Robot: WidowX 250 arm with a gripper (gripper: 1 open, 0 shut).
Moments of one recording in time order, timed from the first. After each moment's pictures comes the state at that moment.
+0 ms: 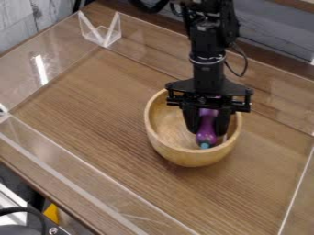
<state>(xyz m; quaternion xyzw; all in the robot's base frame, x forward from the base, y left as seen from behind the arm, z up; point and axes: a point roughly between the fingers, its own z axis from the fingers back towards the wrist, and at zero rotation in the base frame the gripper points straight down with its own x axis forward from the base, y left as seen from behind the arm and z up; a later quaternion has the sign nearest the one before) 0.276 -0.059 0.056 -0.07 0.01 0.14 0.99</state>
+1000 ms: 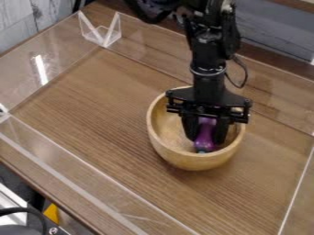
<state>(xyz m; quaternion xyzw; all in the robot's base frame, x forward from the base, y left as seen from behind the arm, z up) 0.272 -0.060 0.045 -0.06 0.01 0.12 0.99</state>
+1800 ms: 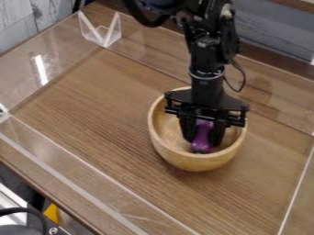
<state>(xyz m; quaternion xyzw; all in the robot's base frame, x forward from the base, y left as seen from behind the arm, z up) 0.271 -0.056 0.041 -0.05 0.00 0.11 0.99</state>
